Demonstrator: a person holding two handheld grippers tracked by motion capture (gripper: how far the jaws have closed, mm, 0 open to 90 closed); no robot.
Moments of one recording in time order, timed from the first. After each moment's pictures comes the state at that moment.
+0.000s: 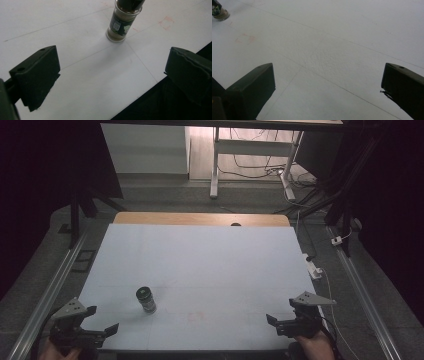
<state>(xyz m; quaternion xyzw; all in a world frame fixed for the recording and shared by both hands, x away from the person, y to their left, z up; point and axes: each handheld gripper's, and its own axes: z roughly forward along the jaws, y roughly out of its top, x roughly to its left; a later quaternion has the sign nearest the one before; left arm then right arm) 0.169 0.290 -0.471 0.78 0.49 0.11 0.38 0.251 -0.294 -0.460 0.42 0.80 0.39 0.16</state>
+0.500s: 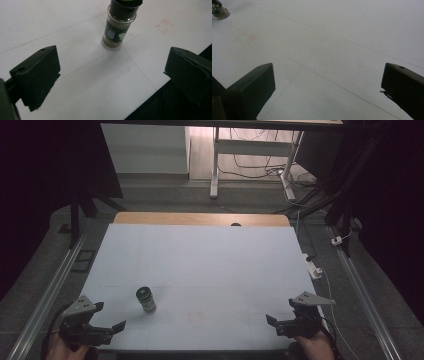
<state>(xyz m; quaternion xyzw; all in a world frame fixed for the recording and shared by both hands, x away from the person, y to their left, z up) 0.180 0.275 -0.472 0.78 0.47 0.12 0.38 0.251 -0.293 -0.460 0.42 0.81 0.38 0.16</state>
